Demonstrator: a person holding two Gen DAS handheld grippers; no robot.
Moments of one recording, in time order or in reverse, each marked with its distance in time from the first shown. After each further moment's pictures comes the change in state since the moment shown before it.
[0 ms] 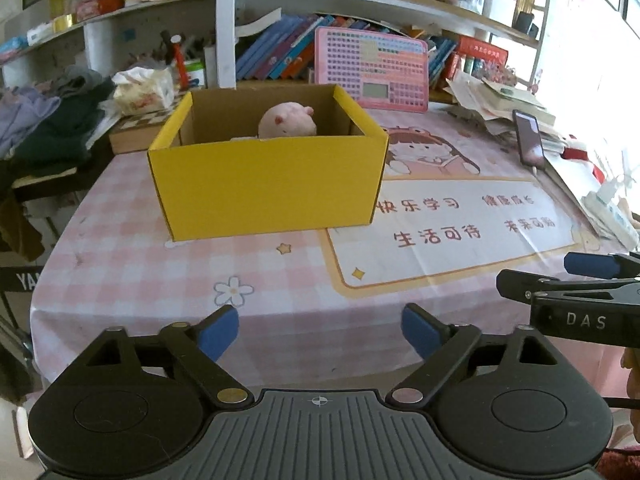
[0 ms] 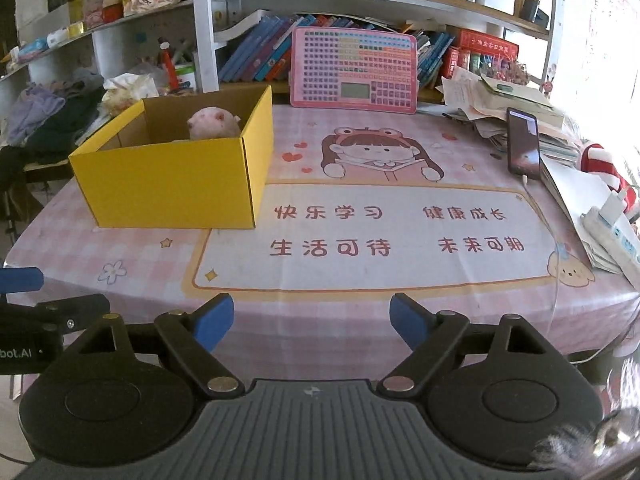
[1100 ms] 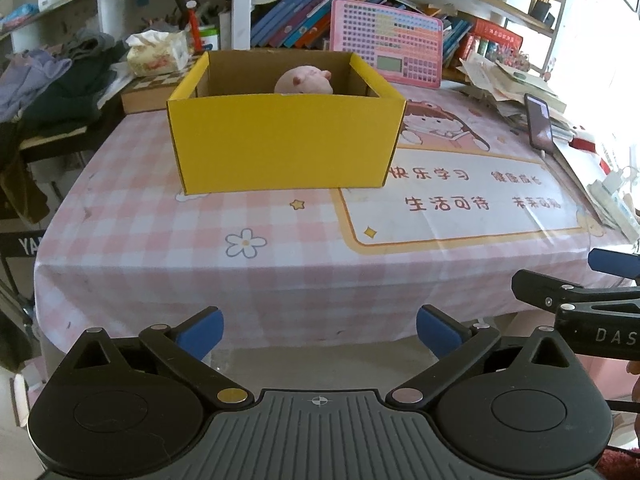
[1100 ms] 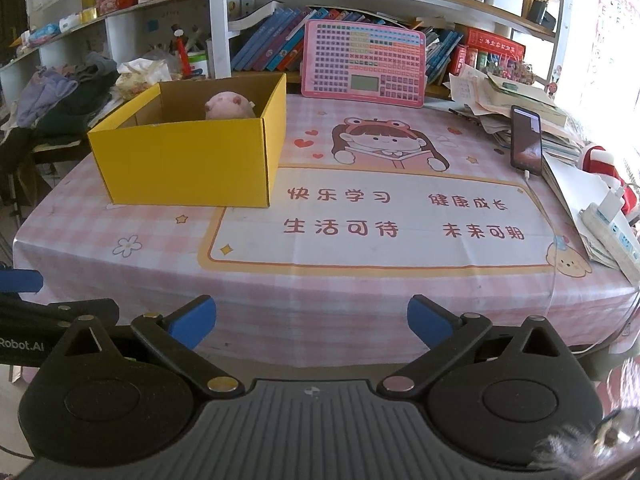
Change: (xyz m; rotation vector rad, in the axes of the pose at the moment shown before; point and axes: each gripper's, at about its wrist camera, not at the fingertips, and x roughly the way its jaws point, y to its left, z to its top) left arm -0.002 0.011 -0.017 -0.045 0.079 0.000; right arm -0.014 0.012 -0.014 -0.028 0.027 -0.001
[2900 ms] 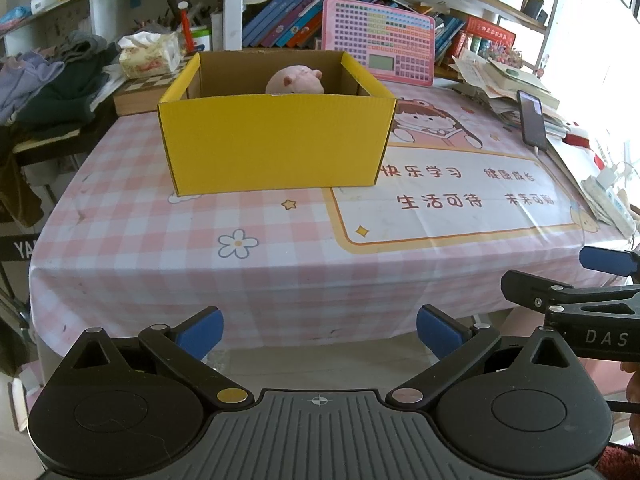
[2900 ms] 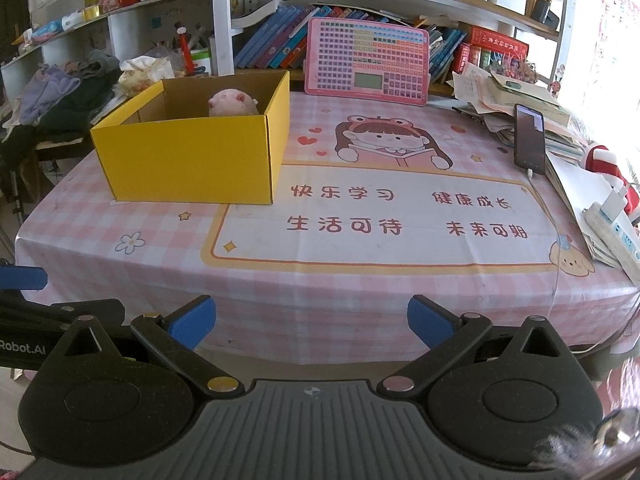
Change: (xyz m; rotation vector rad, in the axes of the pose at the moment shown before) left arm 0.000 -0.004 0.002 0.013 0.005 -0.015; right arm 0.001 0.001 0.000 -0.004 0.006 0.009
